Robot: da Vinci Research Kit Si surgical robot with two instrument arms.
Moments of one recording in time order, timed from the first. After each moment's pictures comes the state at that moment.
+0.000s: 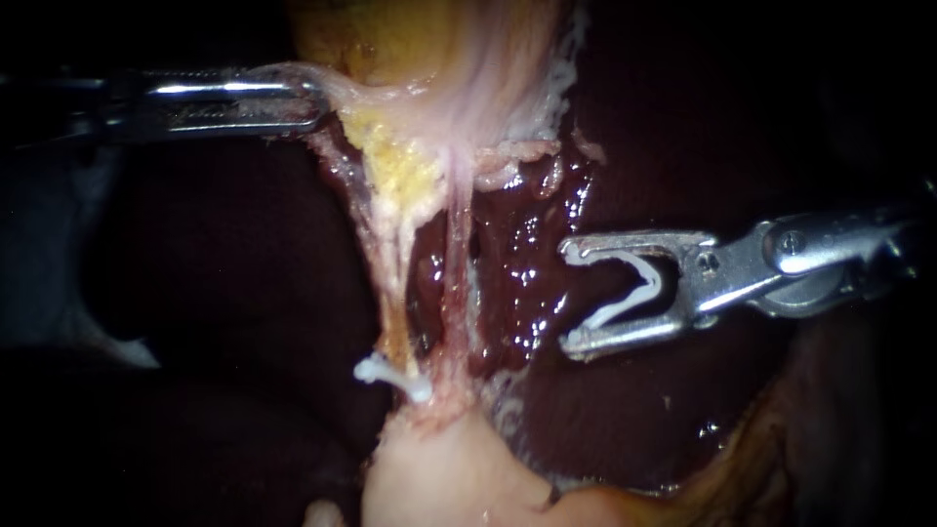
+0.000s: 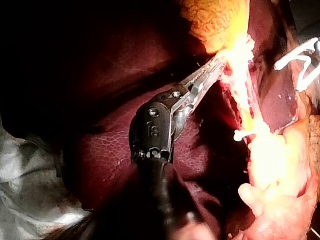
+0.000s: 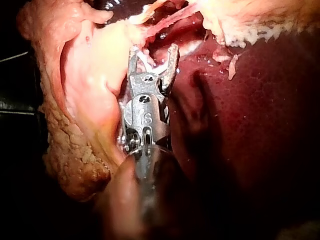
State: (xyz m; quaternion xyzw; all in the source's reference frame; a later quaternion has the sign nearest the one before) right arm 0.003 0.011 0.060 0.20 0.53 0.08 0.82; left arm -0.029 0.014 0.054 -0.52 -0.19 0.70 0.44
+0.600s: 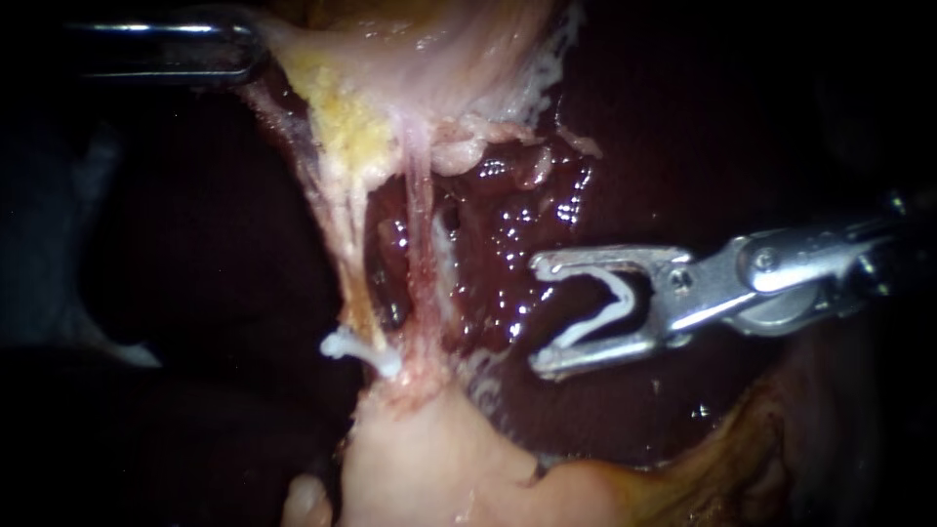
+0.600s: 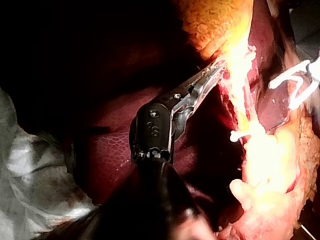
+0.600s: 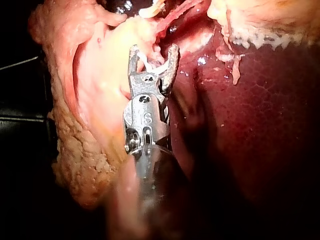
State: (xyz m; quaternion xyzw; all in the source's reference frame) right arm 0.008 0.009 0.058 0.23 0.54 0.09 0.81; left arm -0.025 0.017 0.047 -0.54 -0.17 0.69 0.45
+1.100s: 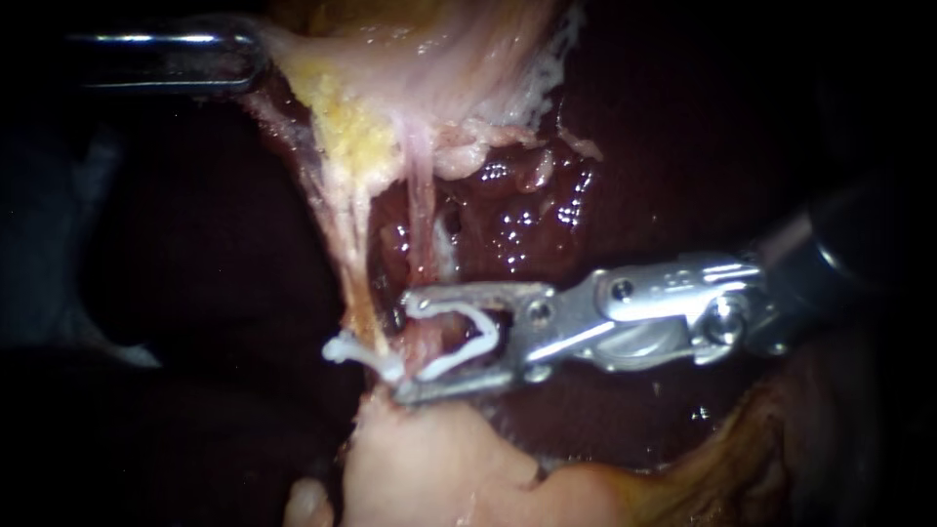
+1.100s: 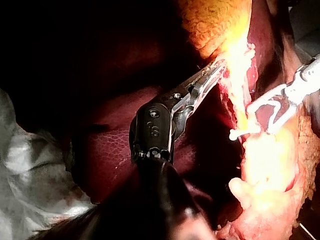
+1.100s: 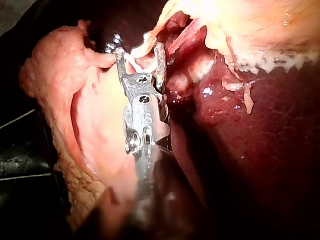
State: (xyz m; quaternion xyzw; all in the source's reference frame) right arm 0.018 0.008 0.062 0.27 0.54 0.12 0.79; left arm -0.026 0.017 0.047 -0.54 -0.17 0.69 0.45
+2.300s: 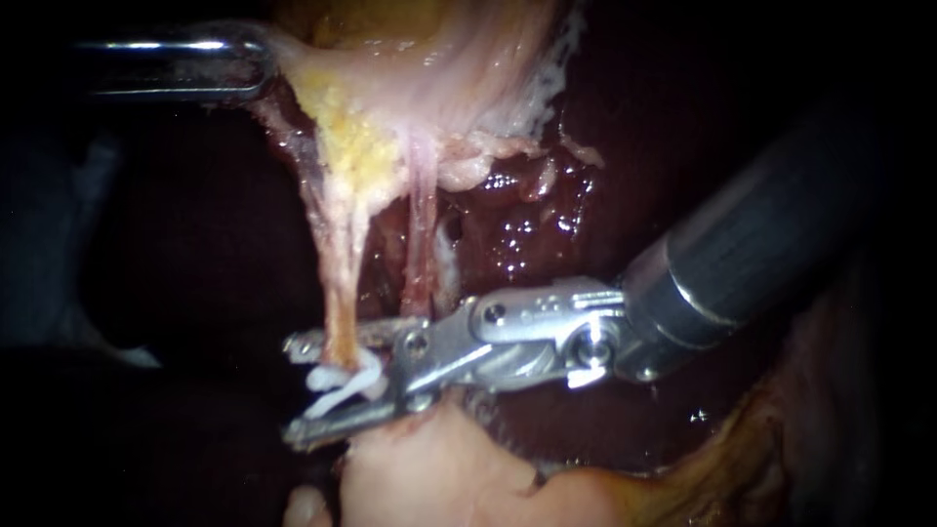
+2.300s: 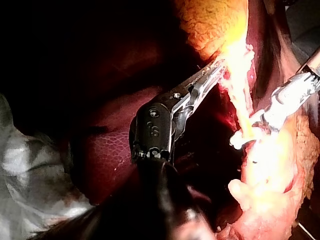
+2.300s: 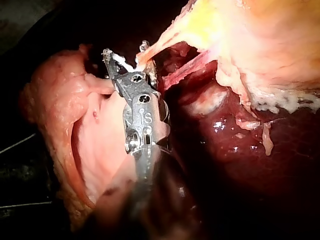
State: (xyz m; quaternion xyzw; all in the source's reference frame) right arm 0.025 0.004 0.061 0.33 0.59 0.06 0.74; left arm -0.026 0.016 0.047 -0.54 -0.17 0.69 0.45
